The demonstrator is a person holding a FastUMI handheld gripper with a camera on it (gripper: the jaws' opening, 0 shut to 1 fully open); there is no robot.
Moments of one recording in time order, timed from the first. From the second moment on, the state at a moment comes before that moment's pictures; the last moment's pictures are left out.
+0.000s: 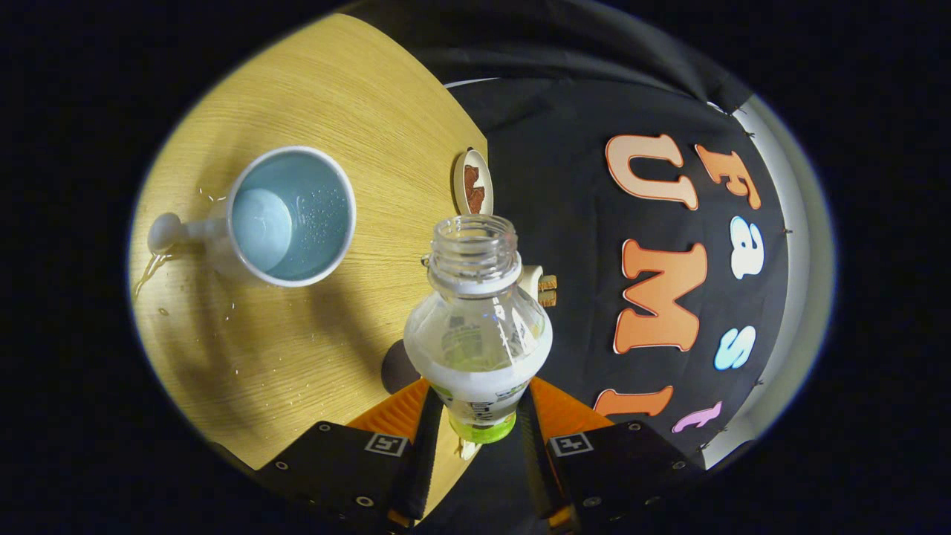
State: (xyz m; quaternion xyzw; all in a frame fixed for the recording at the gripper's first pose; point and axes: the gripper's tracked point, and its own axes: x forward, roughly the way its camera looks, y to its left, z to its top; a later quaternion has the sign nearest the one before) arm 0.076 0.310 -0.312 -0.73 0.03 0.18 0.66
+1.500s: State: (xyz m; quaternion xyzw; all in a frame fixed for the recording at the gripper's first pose) arm 0.081 0.323 -0.308 -0.80 -0.04 0.20 0.56
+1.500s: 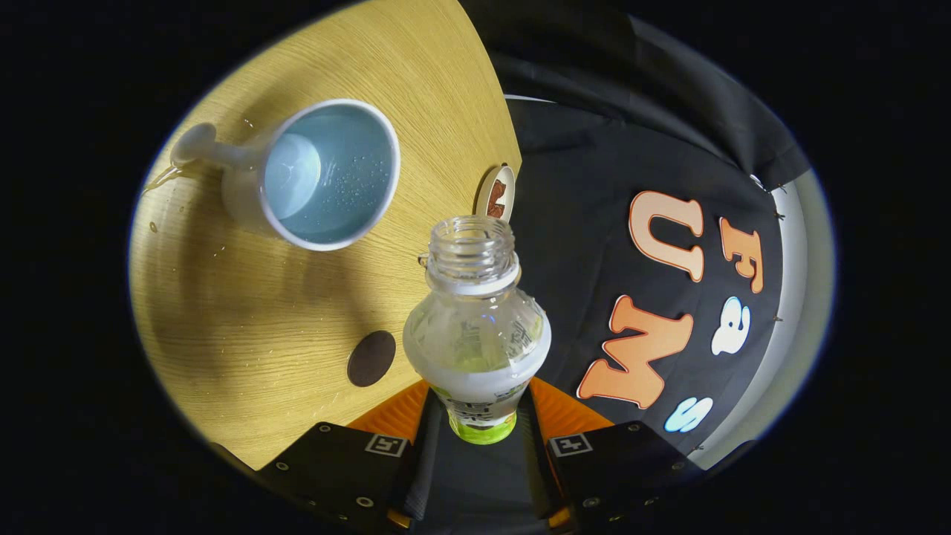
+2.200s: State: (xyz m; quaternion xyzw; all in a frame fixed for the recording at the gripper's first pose) arm 0.082 0.323 -0.305 -0.82 -0.05 0.21 0.53
